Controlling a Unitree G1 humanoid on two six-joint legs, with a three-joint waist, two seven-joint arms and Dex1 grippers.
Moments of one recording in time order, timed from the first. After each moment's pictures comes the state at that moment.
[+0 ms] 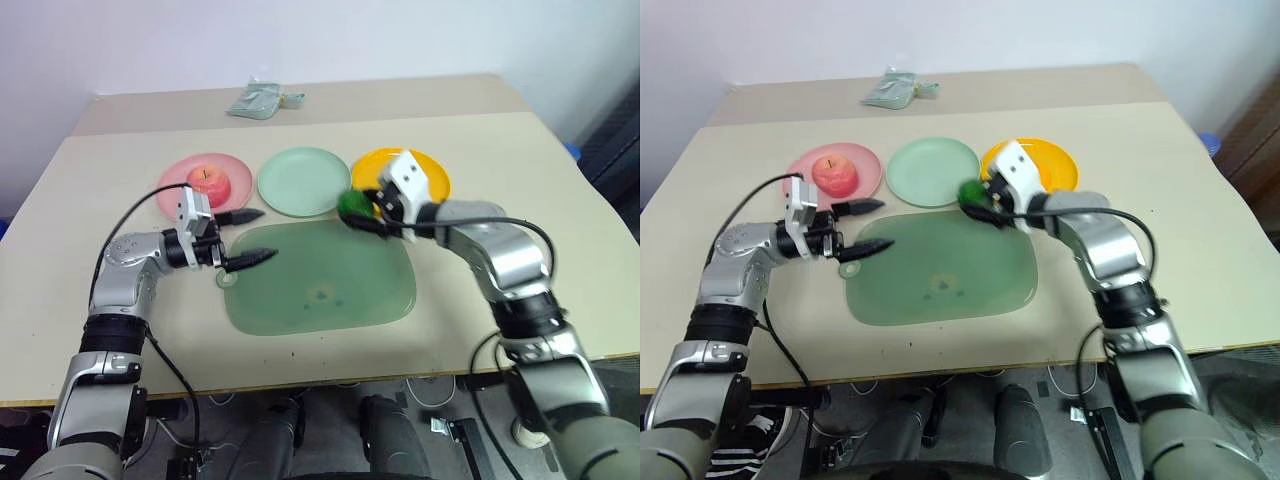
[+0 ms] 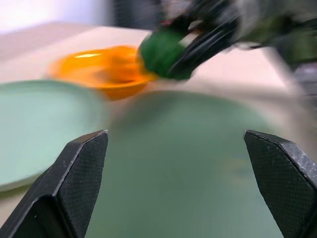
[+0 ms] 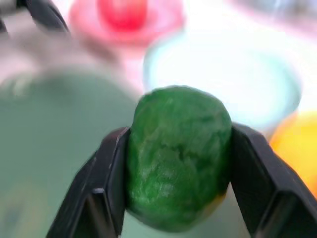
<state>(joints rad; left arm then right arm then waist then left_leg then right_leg) -0.60 0.54 0.09 0.49 -0.39 0.00 -1.24 -0.82 -0.36 0.16 0.12 0.21 0.56 0.69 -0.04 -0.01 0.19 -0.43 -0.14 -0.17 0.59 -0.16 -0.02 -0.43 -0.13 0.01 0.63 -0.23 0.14</state>
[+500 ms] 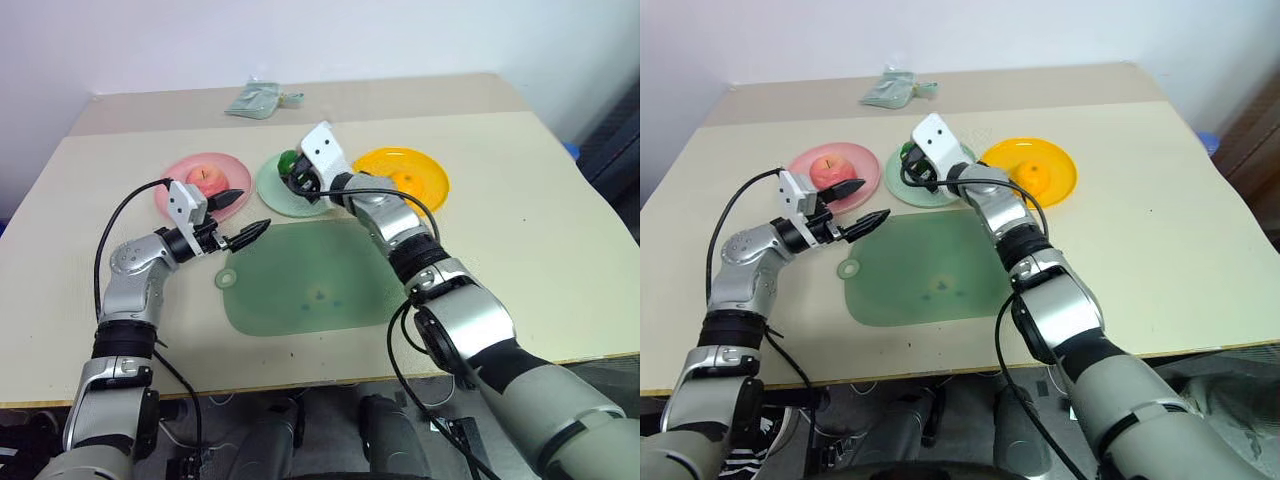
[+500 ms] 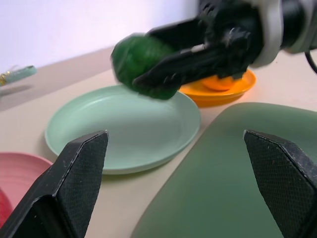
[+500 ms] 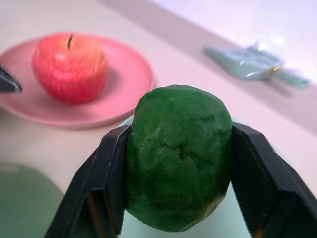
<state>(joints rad) -0.55 0.48 0.13 0.44 -0.36 -0.05 -1.02 -1.18 -0.03 0.18 1.07 -0.01 0.01 0.47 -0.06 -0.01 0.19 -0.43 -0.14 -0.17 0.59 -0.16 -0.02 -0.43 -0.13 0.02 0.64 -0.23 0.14</state>
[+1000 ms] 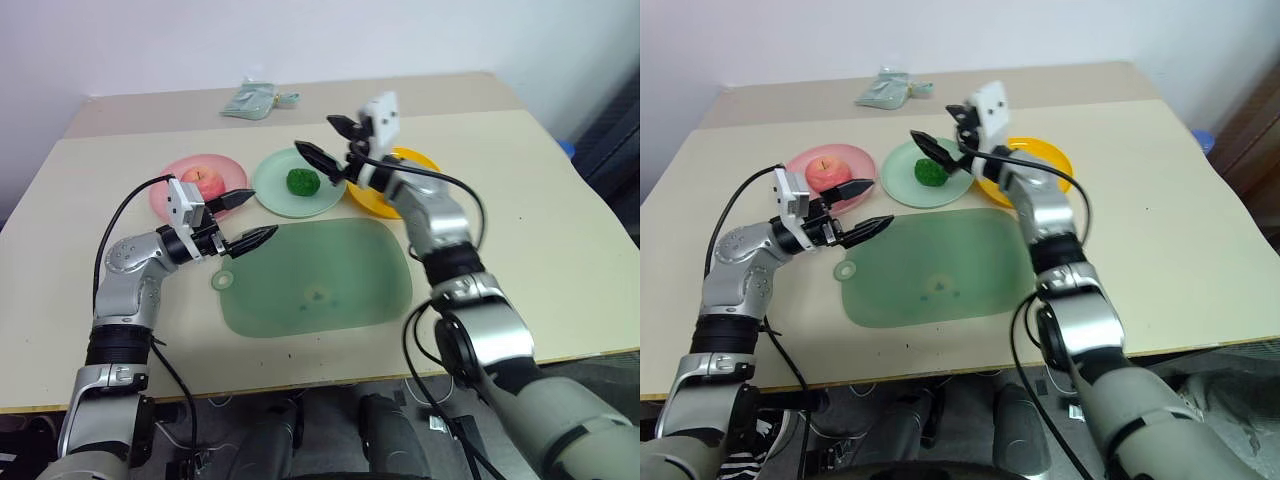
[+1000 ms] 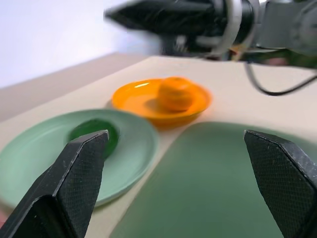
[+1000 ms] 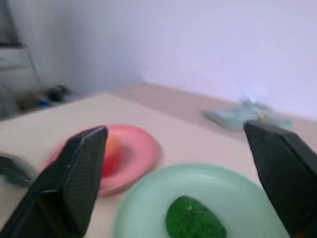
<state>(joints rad) -0.52 0.53 0.14 0.30 -0.48 0.07 -1.20 -0.86 -0.22 -0.02 0.41 0.30 0.15 0.80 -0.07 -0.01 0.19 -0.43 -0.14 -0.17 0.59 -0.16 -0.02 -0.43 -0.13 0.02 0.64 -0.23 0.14</state>
